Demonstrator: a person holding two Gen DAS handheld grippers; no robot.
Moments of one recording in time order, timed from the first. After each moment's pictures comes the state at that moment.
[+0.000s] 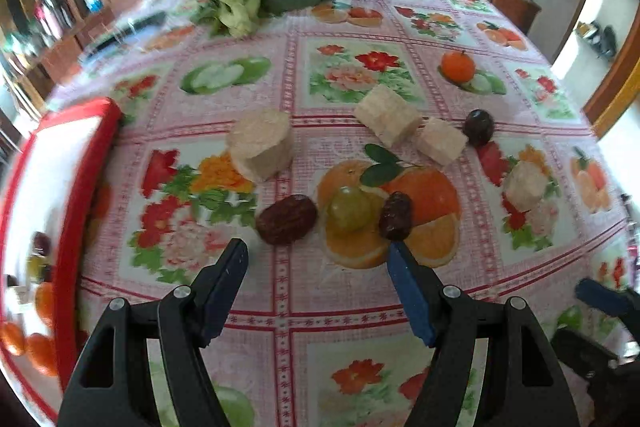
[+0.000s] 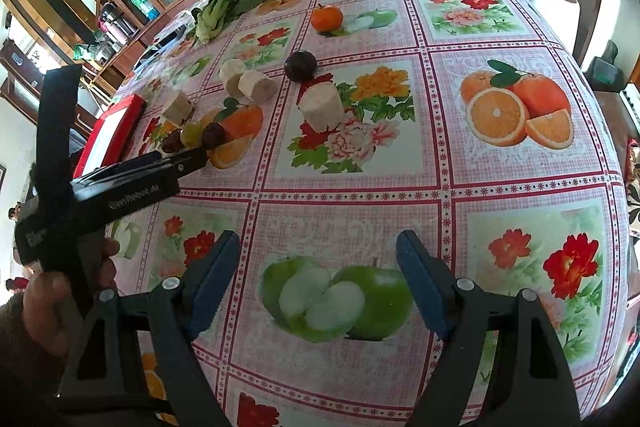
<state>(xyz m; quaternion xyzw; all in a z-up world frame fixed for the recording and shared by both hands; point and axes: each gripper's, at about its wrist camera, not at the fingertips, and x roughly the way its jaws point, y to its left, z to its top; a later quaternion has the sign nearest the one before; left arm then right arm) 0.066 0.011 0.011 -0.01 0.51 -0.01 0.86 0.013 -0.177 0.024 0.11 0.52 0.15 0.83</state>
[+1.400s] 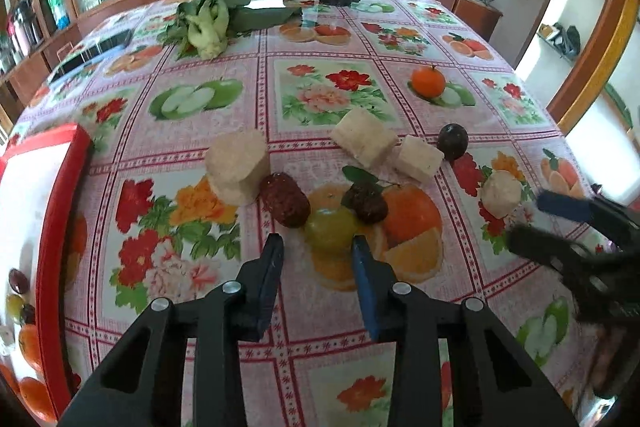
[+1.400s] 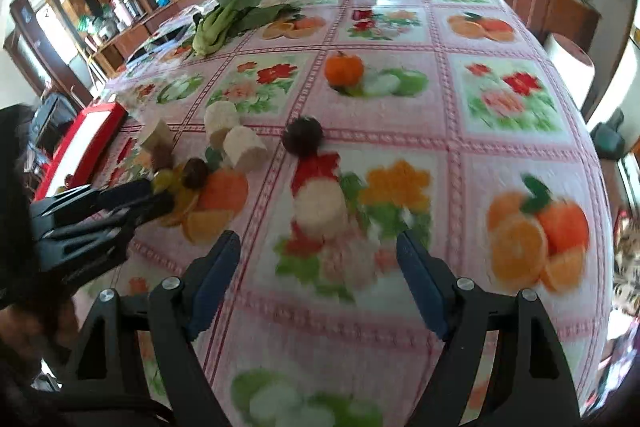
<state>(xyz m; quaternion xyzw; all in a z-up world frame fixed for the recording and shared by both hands) 0.071 0.020 0.011 -0.01 0.48 -0.08 0.87 0.081 -0.151 0.026 0.02 0.49 0.17 0.86</state>
